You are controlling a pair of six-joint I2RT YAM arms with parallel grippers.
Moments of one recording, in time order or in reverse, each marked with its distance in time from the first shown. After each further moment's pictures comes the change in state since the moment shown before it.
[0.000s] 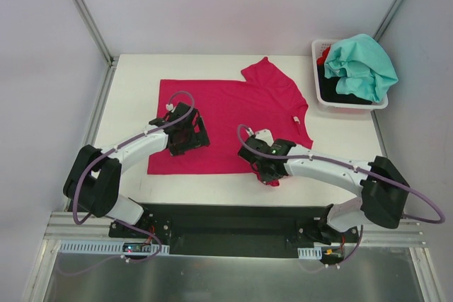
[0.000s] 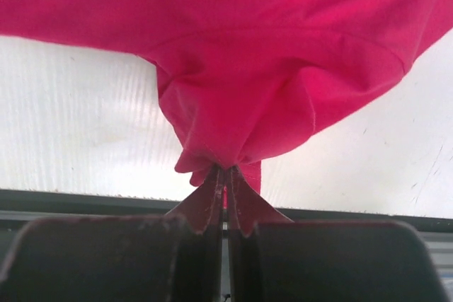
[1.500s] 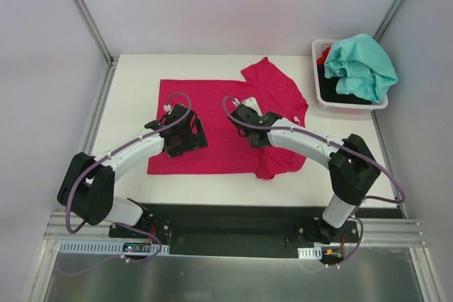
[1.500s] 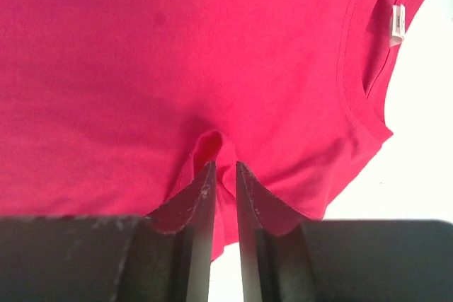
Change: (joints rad) left arm 0.000 -0.066 -0.028 -0.016 0.000 0.013; right arm -0.185 0.303 0.307 0.196 0.172 -0.347
